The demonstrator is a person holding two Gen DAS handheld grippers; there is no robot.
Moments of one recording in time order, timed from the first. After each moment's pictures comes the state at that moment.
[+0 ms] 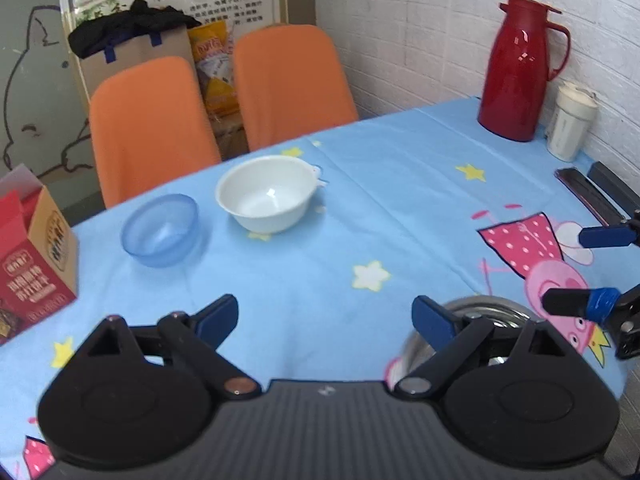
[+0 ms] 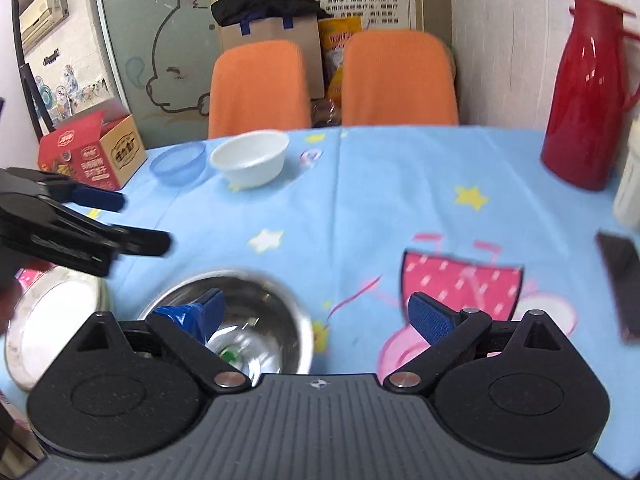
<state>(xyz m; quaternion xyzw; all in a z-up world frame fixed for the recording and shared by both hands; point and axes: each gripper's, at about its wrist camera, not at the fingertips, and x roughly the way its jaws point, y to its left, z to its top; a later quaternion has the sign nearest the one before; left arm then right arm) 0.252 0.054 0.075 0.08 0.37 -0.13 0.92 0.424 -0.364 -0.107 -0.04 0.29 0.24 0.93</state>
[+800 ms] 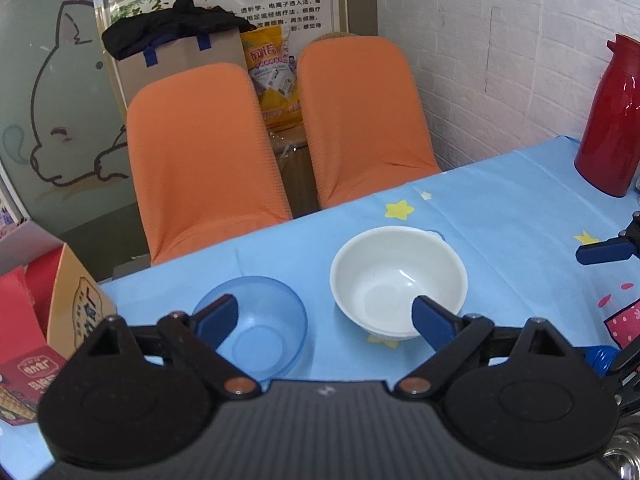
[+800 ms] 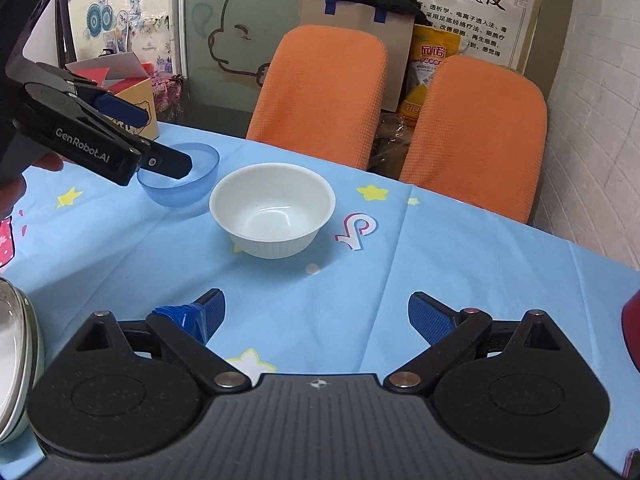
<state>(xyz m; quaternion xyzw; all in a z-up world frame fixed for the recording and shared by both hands) 0.391 0.107 0.068 0.07 0.36 -0.08 0.93 0.555 -0.260 -0.101 -0.17 0.27 0.33 0.89</state>
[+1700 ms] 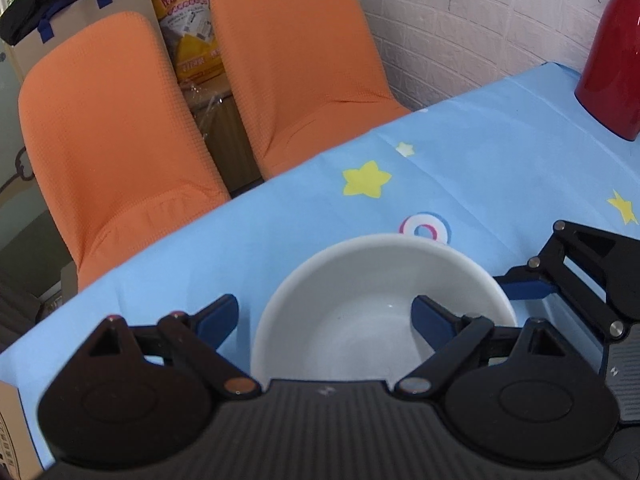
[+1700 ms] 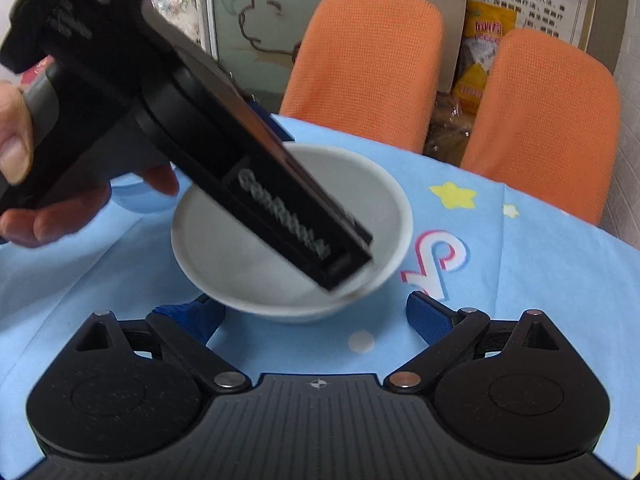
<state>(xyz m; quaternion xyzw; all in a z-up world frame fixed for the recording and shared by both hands) 0.514 0.061 -0.008 0.12 0.45 -0.16 0.87 0.624 -0.185 -0.151 -0.17 0.29 0.39 0.86</state>
